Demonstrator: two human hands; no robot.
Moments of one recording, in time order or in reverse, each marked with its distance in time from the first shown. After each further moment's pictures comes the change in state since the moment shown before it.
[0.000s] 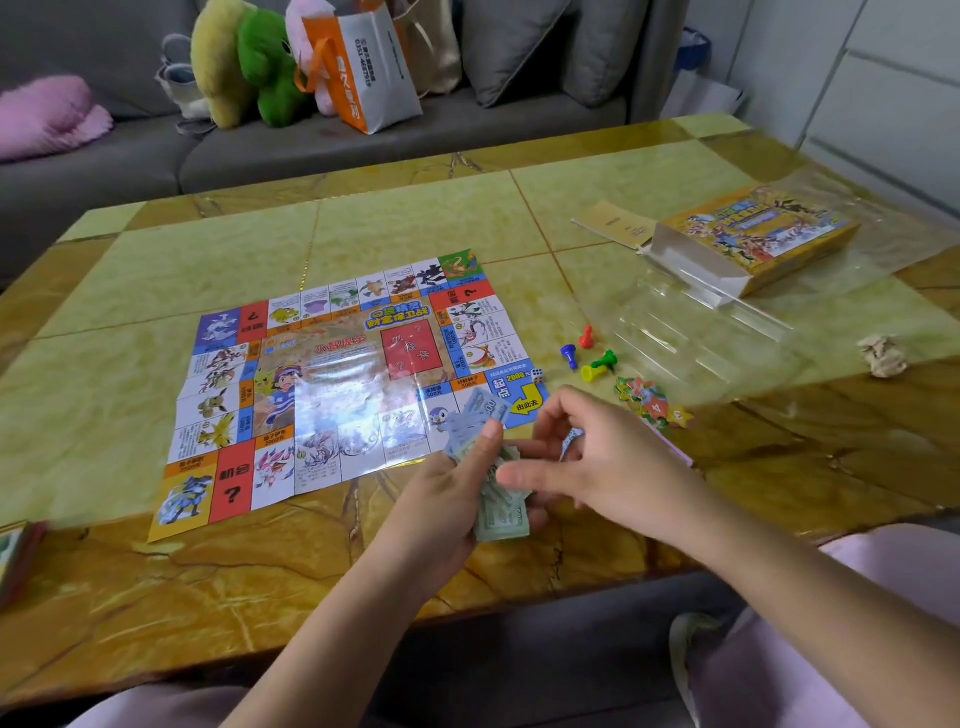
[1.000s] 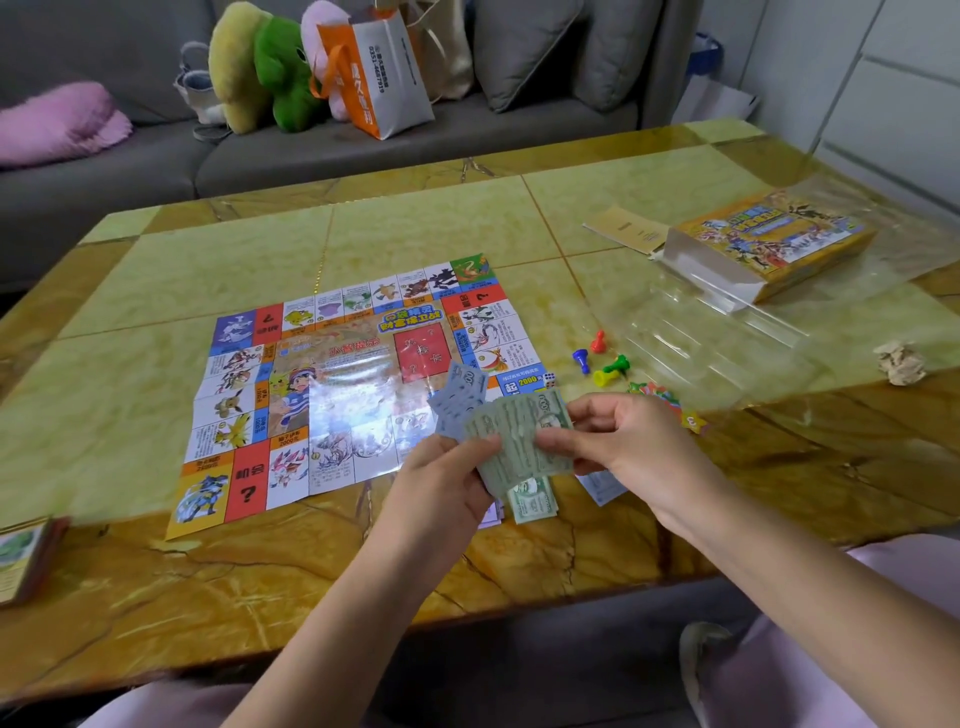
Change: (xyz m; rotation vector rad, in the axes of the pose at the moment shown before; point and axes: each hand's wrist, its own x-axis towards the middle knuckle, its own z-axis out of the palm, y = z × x) left_hand 0.003 0.005 -0.010 -0.172 0.191 0.136; right_hand 0.017 0.018 0.002 0.462 0.058 0.125
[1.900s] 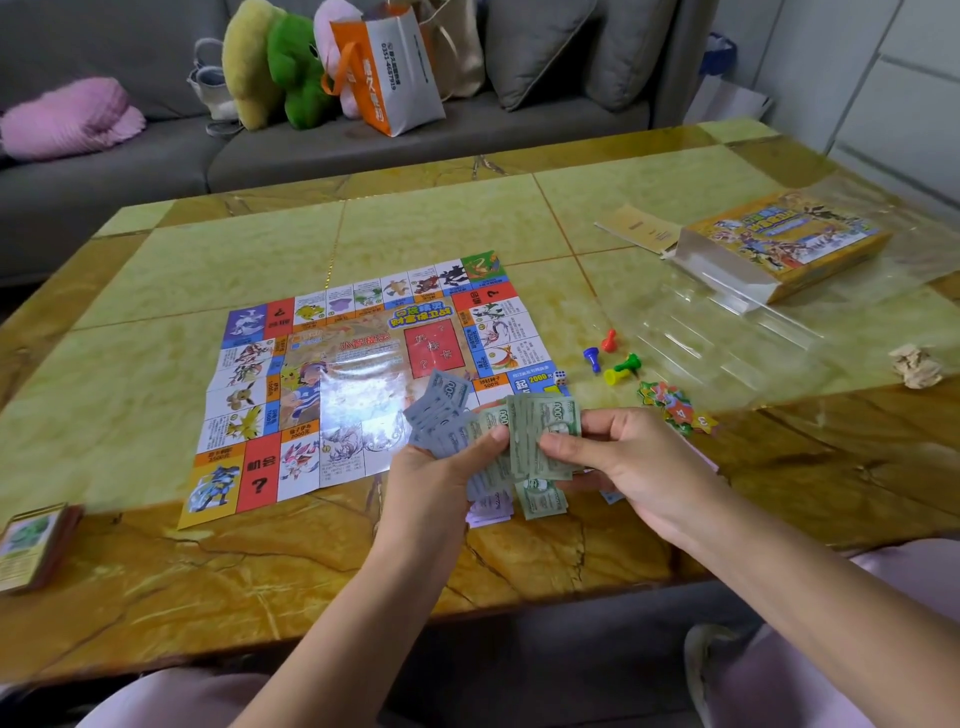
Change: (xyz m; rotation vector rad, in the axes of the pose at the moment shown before) left_hand 0.000 0.001 -0.004 0.093 0.059 0.075; right_hand -0.005 0.002 0.011 0.265 -0.091 0.098
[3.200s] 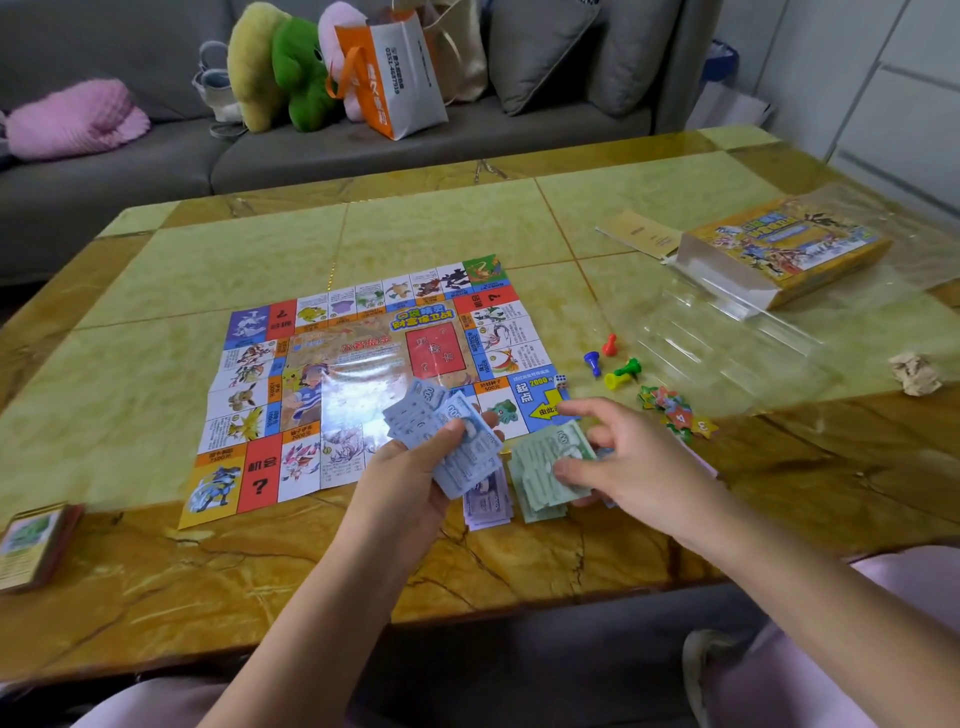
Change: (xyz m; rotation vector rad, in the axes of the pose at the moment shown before) left_hand 0.009 0.009 -0.018 -0.132 0.019 -0.077; right_hand 0.002 0.005 -0.011 -0.534 0.032 -0.061
